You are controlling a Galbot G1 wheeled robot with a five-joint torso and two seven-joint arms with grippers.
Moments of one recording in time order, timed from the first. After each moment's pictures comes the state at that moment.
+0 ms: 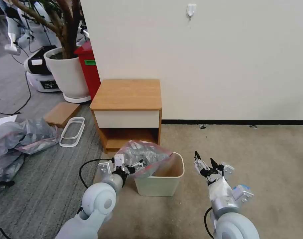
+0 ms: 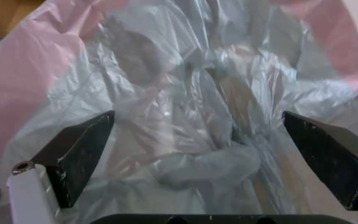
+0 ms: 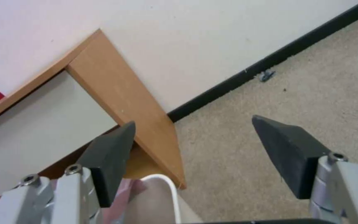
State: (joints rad) left arm 1.29 -1.21 -0.22 -2.04 -0.85 0.61 -0.47; right arm -1.60 1.32 0.35 2.18 0.66 -0.09 0.41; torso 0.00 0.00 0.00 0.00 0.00
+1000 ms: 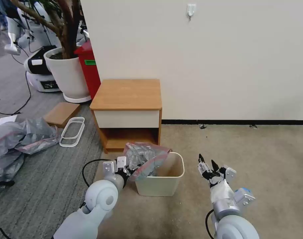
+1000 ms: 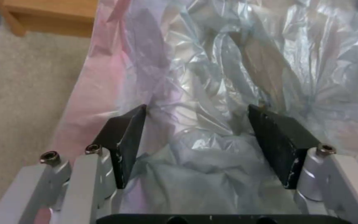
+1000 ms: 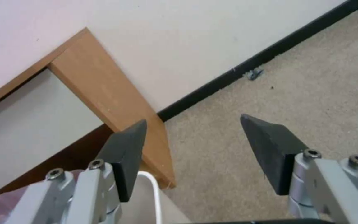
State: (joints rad) left arm 1.21 -1.15 -0.14 -1.99 -0.96 0.67 -0.59; right arm -1.62 1.32 0.36 2.16 0.65 -0.07 0.41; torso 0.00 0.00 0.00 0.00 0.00
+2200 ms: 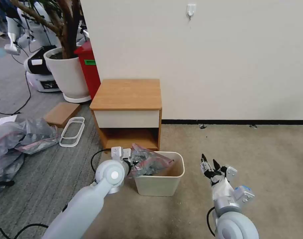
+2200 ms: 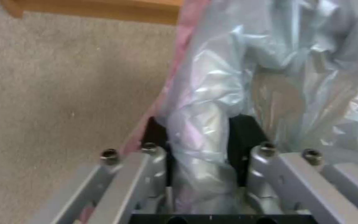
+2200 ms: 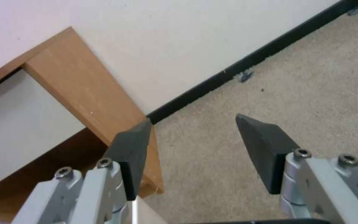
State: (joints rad) left arm 0.92 -1.10 0.02 -1.82 -1.29 0.74 -0.85; right arm -1.58 1.32 0.38 2.10 0.66 -0.06 0.41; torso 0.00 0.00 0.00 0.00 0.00
